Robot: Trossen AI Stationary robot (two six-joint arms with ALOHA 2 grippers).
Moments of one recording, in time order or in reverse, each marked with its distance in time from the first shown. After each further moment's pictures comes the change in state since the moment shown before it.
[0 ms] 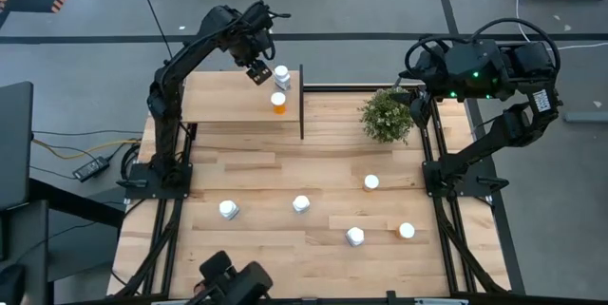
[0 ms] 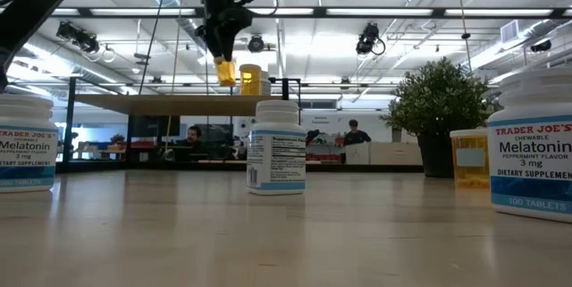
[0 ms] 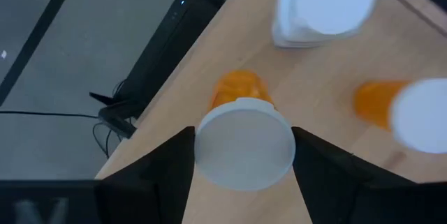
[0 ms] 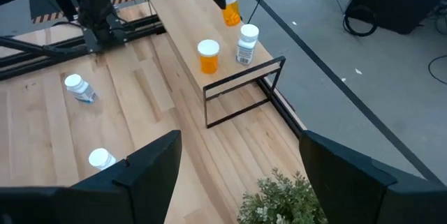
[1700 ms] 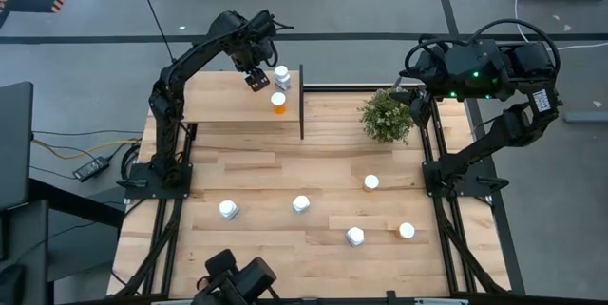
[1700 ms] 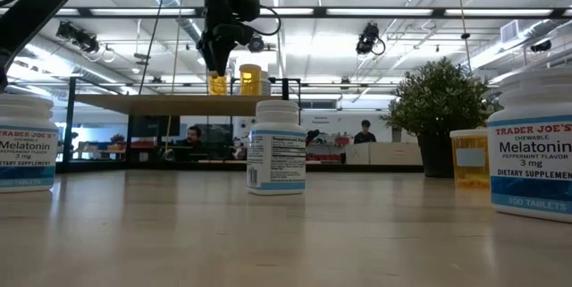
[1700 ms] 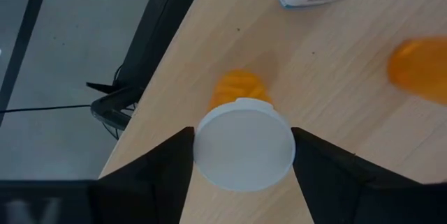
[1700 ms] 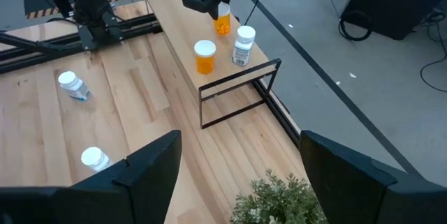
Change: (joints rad) left arm 0.011 0.021 -0.096 0.000 -0.006 0.102; right arm 0.000 0.000 0.000 0.000 0.013 -0.030
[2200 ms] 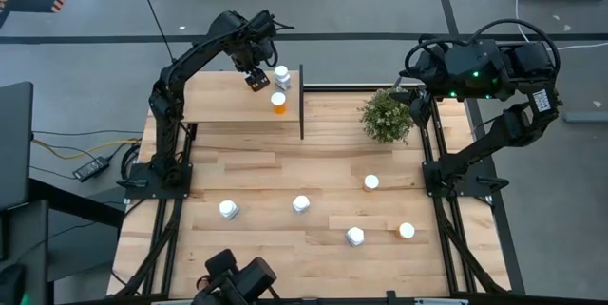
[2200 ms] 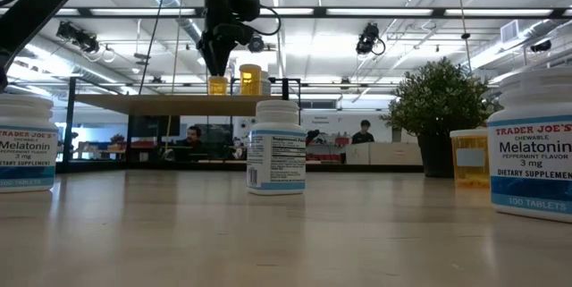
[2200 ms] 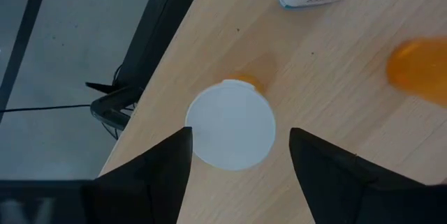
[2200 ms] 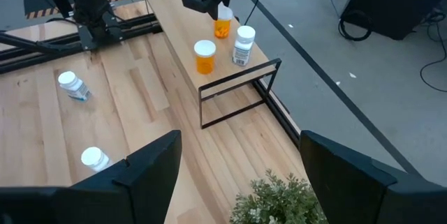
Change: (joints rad) left arm 0.000 0.000 0.000 0.000 0.000 -0.004; right arm 0.000 0.000 0.000 0.000 0.000 0.000
